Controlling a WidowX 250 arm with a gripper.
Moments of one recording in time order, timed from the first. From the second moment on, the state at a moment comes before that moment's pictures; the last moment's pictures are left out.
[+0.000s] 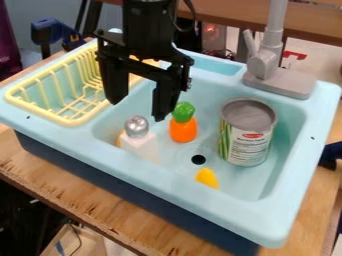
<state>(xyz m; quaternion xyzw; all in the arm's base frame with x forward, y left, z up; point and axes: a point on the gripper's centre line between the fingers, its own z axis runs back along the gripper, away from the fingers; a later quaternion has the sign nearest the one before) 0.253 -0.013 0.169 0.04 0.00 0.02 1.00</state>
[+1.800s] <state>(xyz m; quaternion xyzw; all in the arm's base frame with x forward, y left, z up) 0.332 -0.018 0.101 0.02 0.03 -0.02 1.00</state>
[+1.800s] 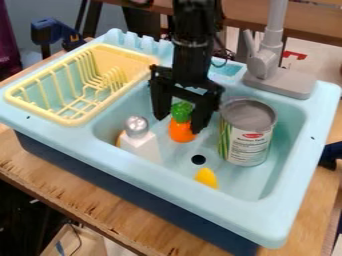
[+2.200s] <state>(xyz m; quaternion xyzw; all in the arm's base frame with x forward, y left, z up) 0.334 -0.022 0.102 0.01 0.03 -0.02 1.00</state>
